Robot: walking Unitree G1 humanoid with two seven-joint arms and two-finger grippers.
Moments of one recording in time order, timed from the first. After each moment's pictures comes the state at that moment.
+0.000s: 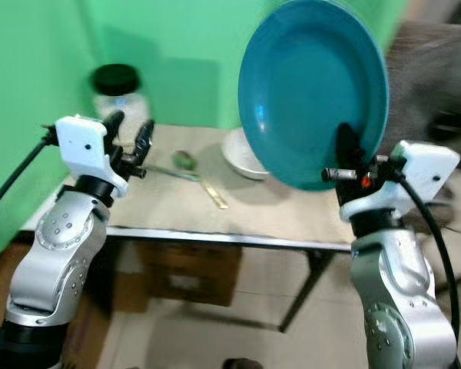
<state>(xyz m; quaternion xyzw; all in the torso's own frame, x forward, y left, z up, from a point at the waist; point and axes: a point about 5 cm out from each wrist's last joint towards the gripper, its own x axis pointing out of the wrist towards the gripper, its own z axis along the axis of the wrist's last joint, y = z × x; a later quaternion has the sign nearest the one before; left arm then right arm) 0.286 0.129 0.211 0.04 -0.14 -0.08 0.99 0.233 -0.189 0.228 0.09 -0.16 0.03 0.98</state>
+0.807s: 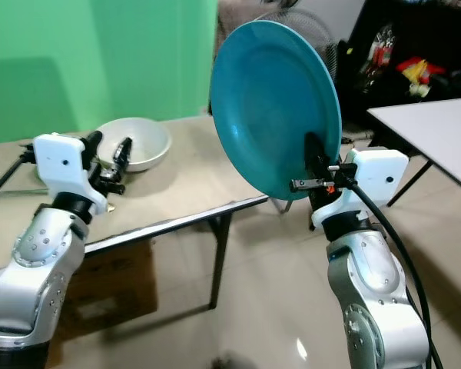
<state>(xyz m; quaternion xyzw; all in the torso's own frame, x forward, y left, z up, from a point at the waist) 0.270 0.152 0.194 0.03 -0.09 -0.06 0.99 0.238 -0.163 0.217 0.05 -0.14 0.08 0.99</state>
